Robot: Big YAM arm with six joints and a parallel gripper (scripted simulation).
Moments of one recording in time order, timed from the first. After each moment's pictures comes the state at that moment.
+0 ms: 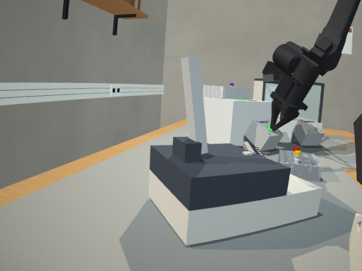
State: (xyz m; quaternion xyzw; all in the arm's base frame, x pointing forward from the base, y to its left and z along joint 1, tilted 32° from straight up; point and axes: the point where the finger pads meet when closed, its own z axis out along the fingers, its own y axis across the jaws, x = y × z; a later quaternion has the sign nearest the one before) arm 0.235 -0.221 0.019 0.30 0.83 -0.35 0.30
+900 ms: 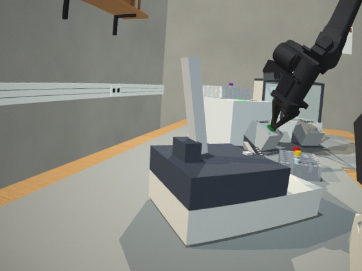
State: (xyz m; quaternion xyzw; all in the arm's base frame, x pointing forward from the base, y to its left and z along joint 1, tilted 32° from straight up) arm 0.235 -0.218 0.022 0.30 0.83 -0.36 0.30
